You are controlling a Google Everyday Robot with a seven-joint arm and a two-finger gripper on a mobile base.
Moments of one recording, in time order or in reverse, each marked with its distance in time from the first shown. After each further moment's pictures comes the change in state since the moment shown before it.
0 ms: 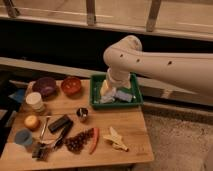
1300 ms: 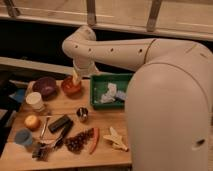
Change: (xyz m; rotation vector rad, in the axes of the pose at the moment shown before) arm -0.122 0.106 0.039 0.029 -0.039 -0.141
